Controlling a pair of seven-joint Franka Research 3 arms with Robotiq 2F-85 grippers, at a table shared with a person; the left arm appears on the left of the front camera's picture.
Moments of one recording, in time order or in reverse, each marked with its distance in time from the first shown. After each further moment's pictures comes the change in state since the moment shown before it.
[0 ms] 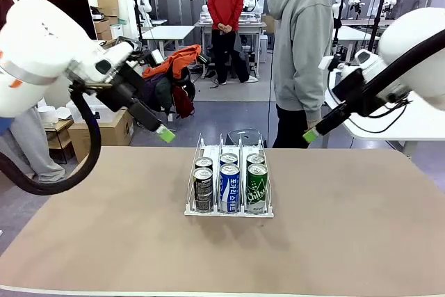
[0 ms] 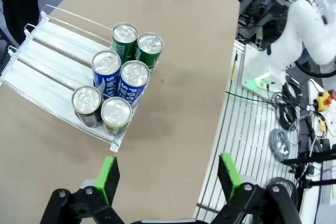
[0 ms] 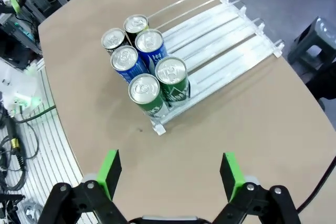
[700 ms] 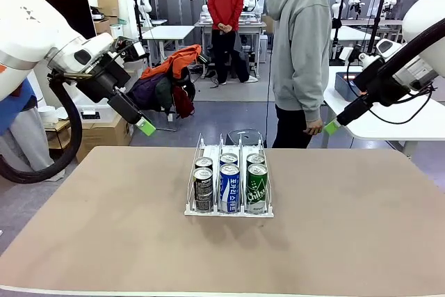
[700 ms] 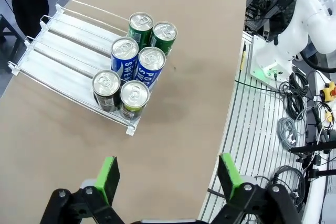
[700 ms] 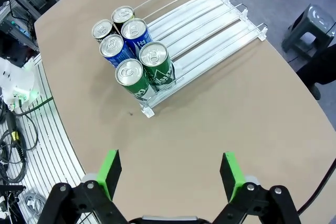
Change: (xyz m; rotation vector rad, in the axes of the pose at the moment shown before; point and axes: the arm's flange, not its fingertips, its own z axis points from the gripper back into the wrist) left arm -0.009 0.012 0.030 0.041 0.033 -0.017; right arm -0.006 -0.022 0.030 -0.016 0.040 -0.023
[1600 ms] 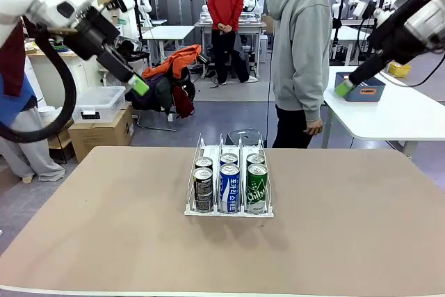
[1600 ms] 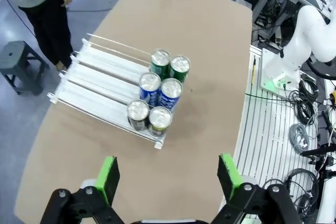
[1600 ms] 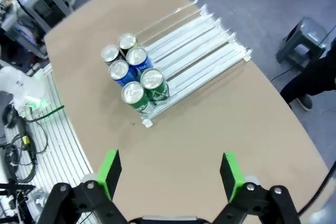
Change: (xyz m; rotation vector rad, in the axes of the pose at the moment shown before) left arm 0.052 -0.002 0.081 0.099 -0.063 -0.098; right arm 0.053 -0.016 0.082 0.001 -0.037 0.010
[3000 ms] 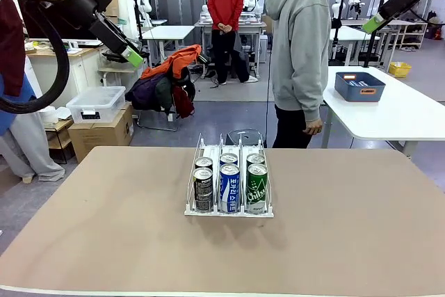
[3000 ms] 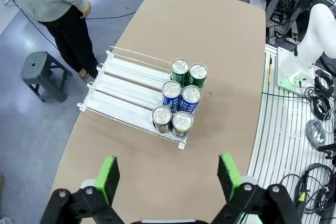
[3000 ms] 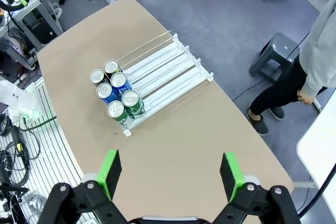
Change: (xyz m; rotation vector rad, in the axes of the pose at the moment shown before) left arm 0.032 -0.001 0.039 0.096 0.009 -0.083; right arm 0.052 -0.020 0.100 -0.084 -0.053 0.034
